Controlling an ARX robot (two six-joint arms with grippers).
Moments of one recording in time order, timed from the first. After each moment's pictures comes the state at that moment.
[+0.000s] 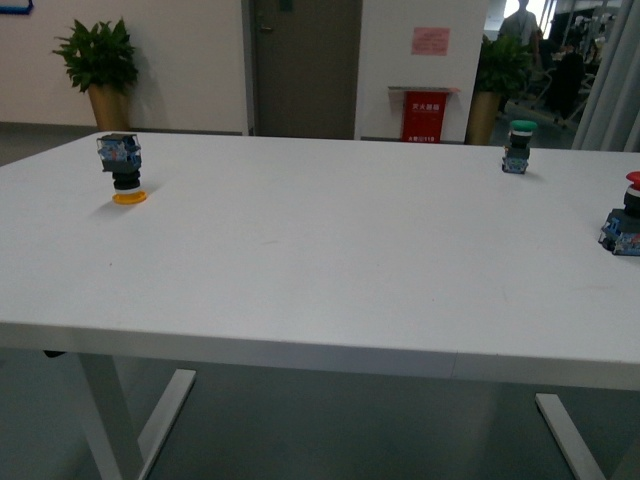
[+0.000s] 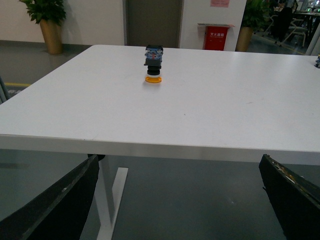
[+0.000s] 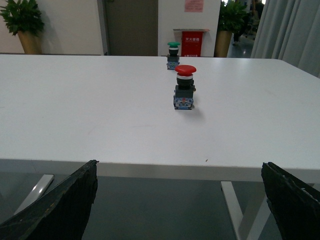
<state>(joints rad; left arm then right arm) -0.02 0.03 0.04 -0.04 -0.03 0.00 0.00 0.00 0.01 0.00 0.00 0.00</state>
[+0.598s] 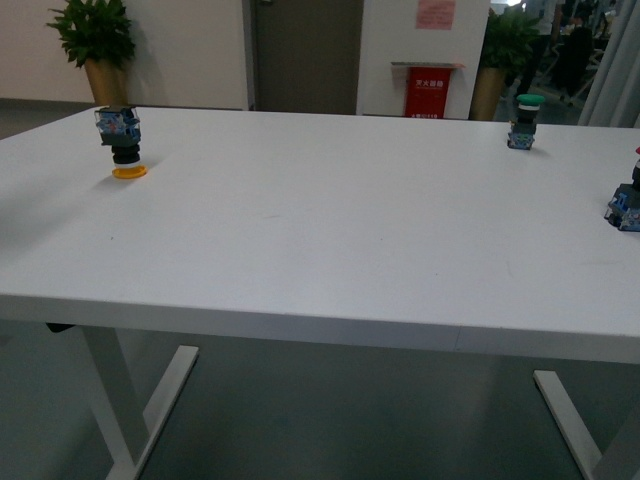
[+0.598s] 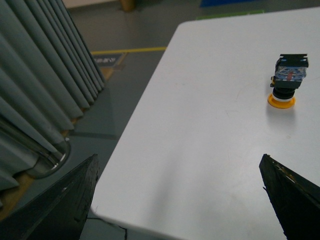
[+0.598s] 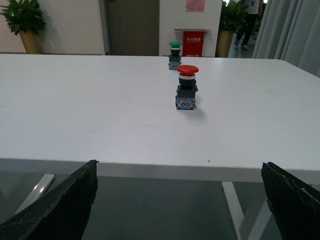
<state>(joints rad) 0.20 1.42 0.98 0.18 -0.07 0.27 0.00 0.00 0.01 0.00 0.00 0.00</state>
